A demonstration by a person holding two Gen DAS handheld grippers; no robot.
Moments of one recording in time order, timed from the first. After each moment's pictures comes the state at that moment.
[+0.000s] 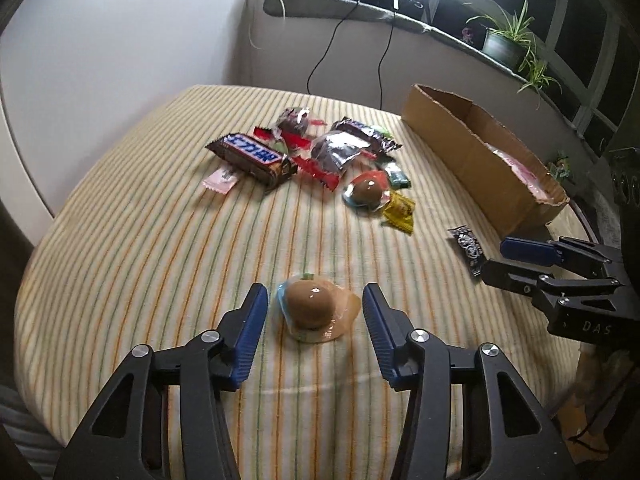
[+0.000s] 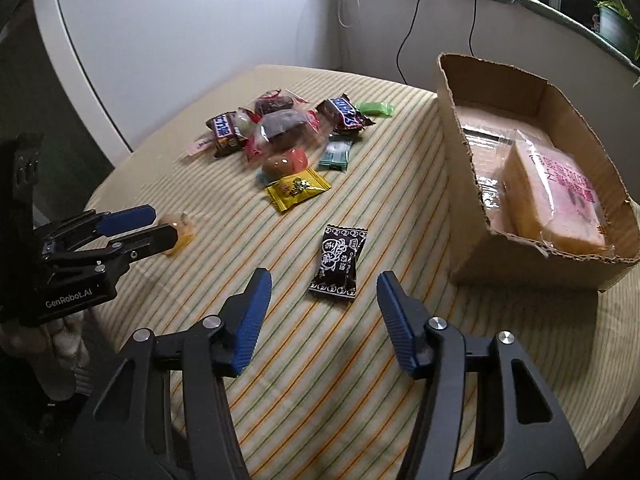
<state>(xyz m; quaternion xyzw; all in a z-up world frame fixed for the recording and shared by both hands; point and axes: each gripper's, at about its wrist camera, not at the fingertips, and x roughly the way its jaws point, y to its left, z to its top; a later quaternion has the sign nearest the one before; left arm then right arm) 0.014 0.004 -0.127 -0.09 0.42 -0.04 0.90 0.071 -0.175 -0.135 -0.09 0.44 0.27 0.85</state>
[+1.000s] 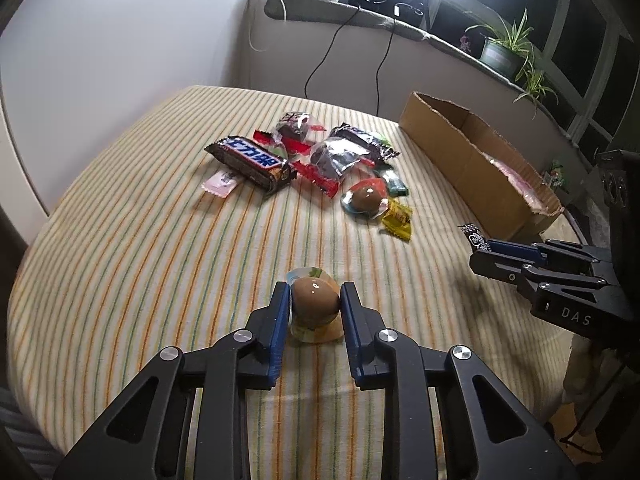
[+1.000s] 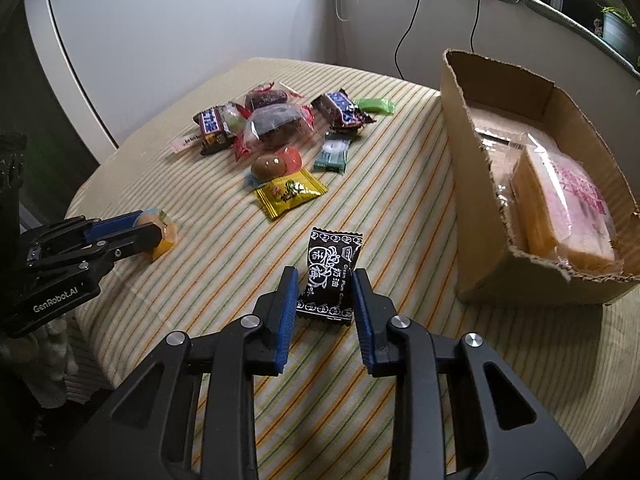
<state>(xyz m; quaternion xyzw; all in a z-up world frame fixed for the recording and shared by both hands) 0.013 0.012 -0.121 -0.10 0.41 -0.05 0.91 0.081 -0.165 -0.140 -0.09 0.43 0.26 0.86</state>
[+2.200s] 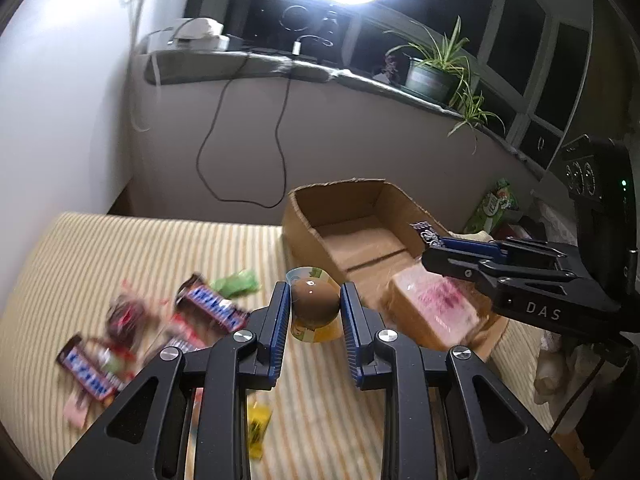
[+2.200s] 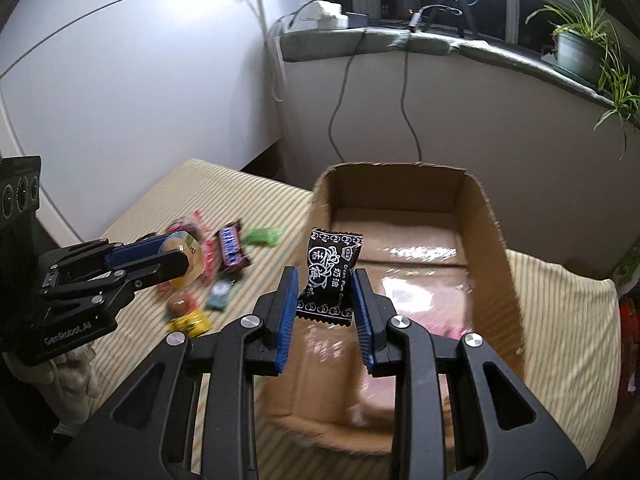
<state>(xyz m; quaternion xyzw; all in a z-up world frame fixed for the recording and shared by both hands) 0.147 -0.088 -0.053 -0.07 0.34 -0.17 0.92 0.185 -0.253 -0.063 -0.05 0.37 0.22 0.90</state>
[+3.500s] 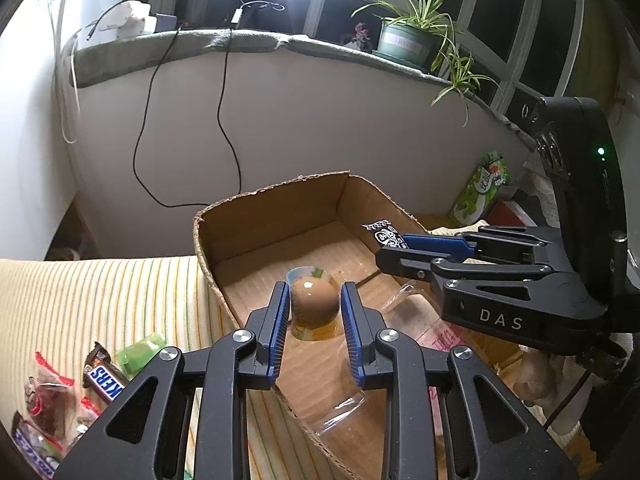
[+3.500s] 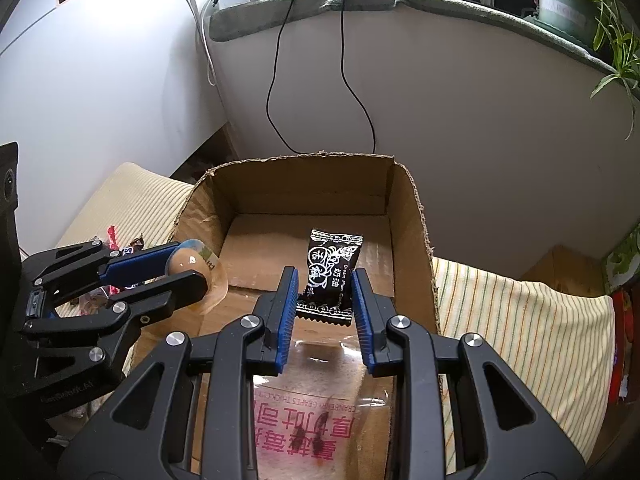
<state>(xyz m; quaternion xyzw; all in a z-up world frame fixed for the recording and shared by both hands) 0.218 -0.164 -0.069 -0.04 0.37 -0.21 0.90 0.276 -0.296 -0.091 -0.04 0.42 0.18 0.89</state>
